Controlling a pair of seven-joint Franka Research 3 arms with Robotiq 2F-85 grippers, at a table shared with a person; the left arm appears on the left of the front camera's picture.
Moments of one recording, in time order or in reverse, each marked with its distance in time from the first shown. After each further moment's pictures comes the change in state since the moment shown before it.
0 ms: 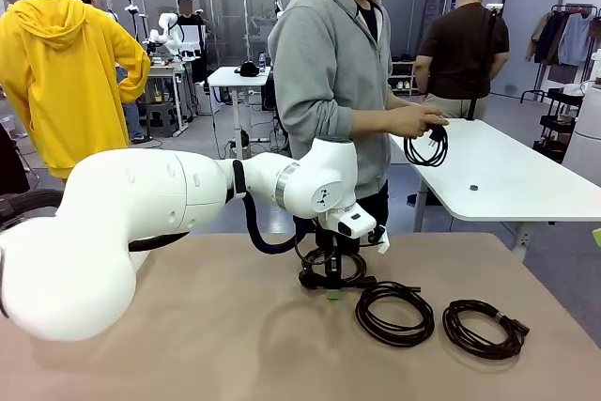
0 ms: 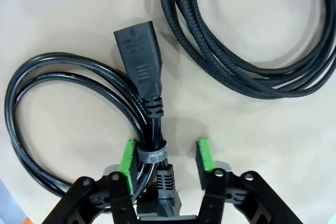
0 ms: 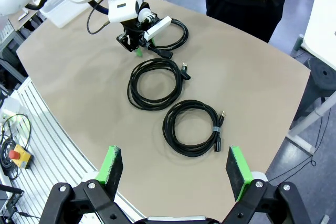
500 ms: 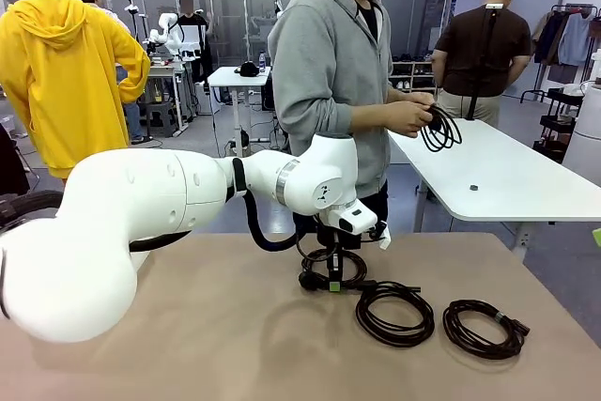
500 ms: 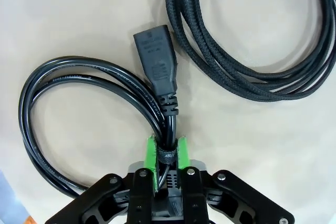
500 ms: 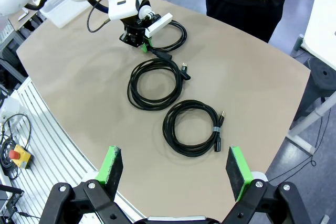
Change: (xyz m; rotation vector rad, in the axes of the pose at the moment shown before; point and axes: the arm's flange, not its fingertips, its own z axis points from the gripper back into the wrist) left arm 0.002 0.002 0.006 0.006 -0.016 0.004; right arm 0.000 0.000 0.000 0.000 0.000 0.000
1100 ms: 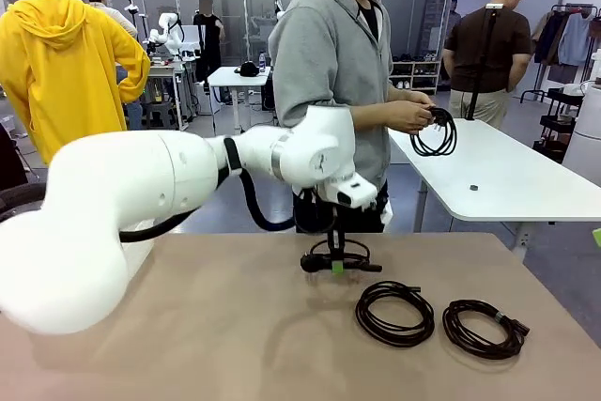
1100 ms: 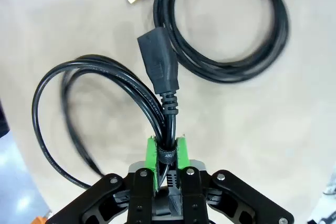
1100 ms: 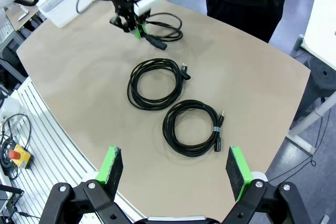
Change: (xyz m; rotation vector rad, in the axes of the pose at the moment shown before) left arm -0.004 -0.001 0.075 -0.029 -0.052 -0.025; right arm 0.000 0.000 0.000 0.000 0.000 0.000
